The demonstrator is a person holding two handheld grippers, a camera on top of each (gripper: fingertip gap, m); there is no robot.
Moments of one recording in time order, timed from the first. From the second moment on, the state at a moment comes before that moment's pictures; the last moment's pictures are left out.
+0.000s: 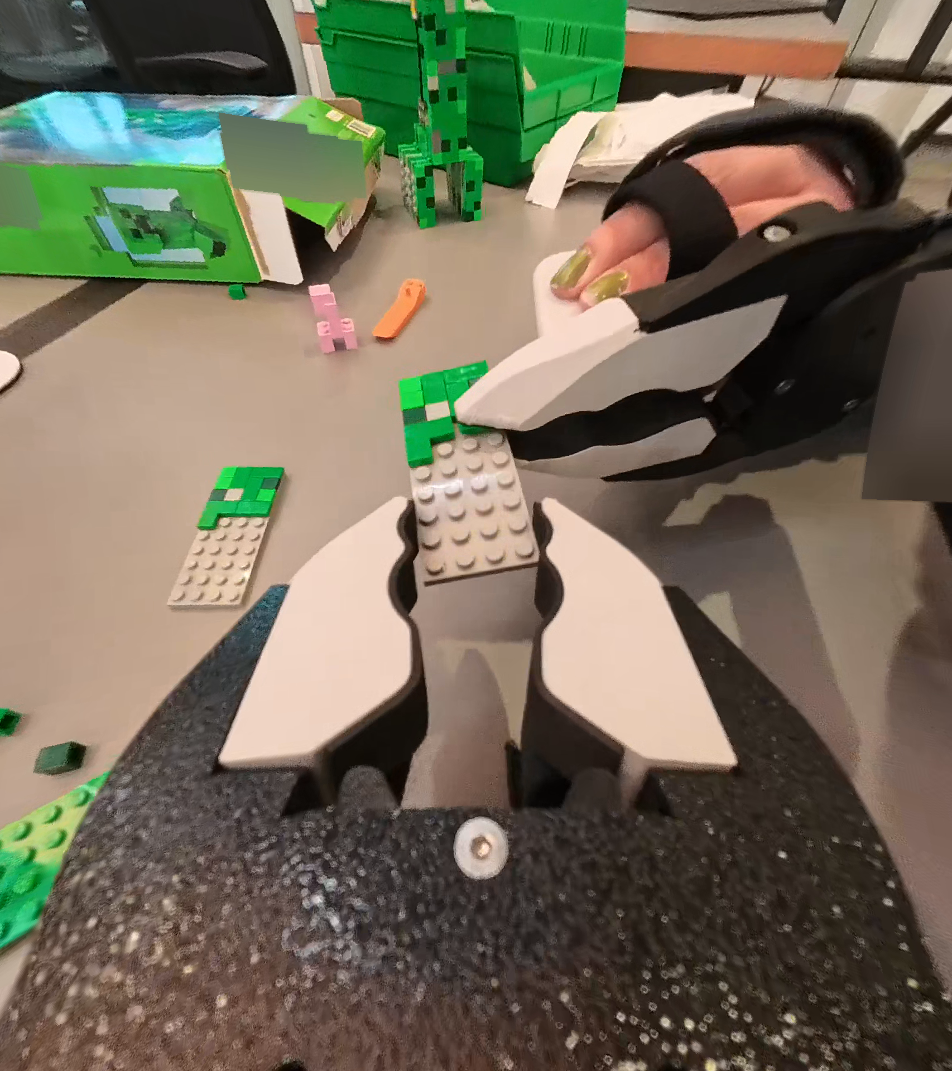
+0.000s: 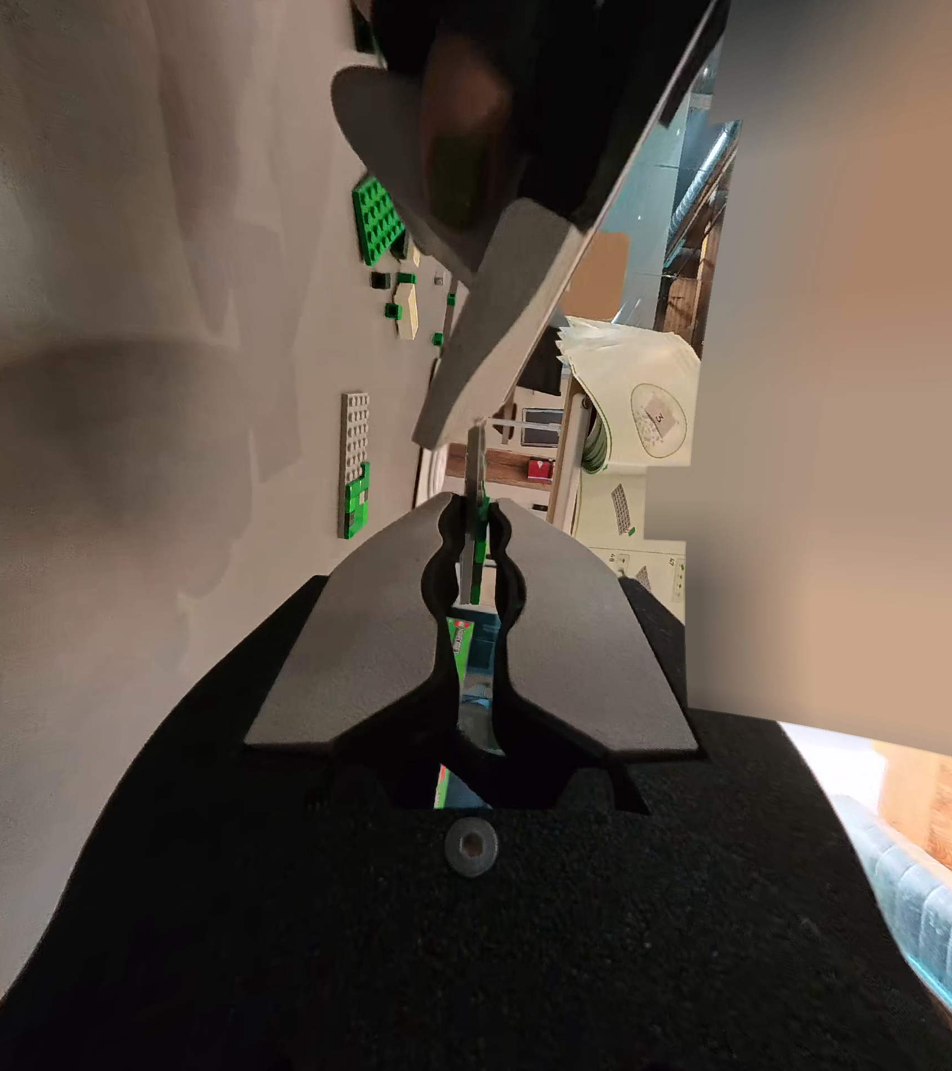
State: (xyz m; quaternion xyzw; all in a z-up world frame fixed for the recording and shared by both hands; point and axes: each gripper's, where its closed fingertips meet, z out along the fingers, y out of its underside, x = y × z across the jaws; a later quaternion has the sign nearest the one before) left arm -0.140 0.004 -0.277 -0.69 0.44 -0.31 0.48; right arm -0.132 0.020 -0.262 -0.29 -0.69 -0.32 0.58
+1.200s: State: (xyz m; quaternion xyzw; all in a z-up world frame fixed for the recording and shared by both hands) left arm -0.140 0.007 -0.297 -0.73 0.42 -0.33 0.42; right arm -0.123 0.021 -0.283 -0.32 -0.70 -0.28 0.57
